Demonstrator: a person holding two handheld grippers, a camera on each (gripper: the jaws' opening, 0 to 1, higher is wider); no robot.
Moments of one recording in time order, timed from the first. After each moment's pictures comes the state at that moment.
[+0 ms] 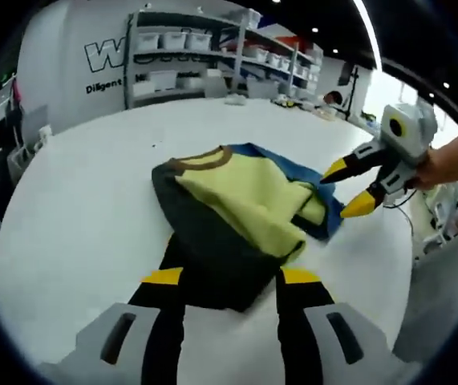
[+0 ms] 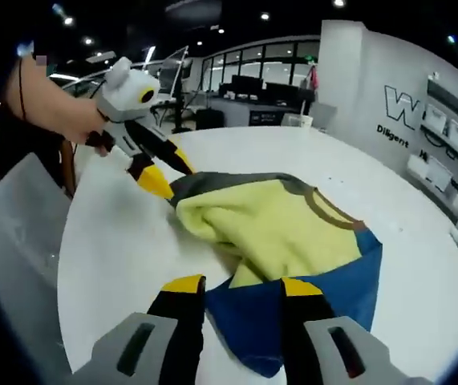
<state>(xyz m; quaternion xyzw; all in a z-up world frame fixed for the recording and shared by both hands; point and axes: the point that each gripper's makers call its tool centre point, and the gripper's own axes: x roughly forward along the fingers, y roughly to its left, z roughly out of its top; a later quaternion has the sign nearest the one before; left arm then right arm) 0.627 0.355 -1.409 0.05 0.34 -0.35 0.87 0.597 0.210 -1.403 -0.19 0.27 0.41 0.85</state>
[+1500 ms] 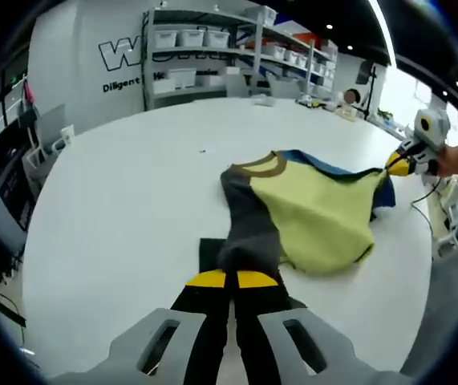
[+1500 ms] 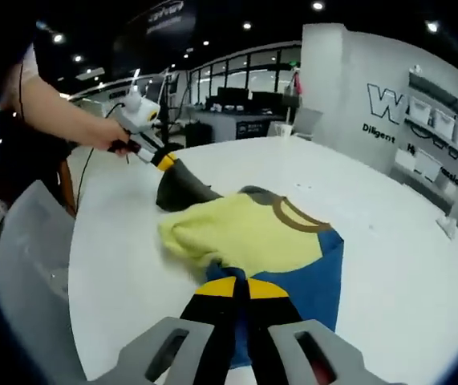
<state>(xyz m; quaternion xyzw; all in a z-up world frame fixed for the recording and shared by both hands) 0.704 0.441 -1.381 0.09 0.34 -0.31 0.89 0.624 0.133 -1.340 -0.12 0.26 0.40 0.87</state>
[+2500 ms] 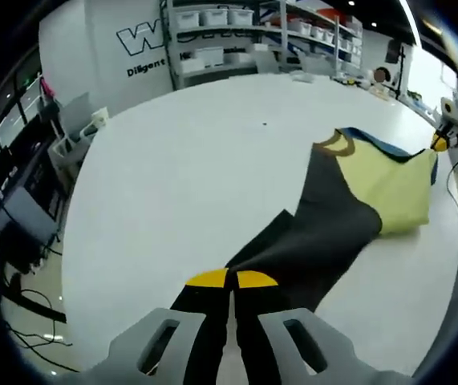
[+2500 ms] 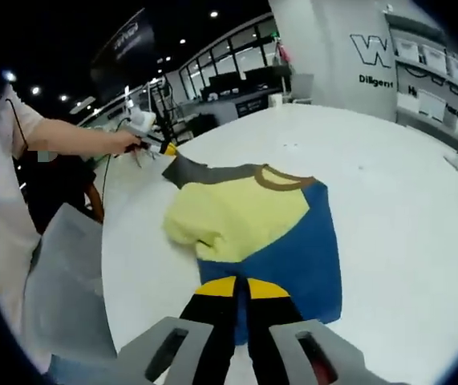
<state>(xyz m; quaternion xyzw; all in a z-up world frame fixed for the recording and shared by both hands) 0.736 0.514 -1.395 0.13 0.38 -0.23 0.88 0.607 0.055 -1.363 -0.04 0.36 0.41 0.84</state>
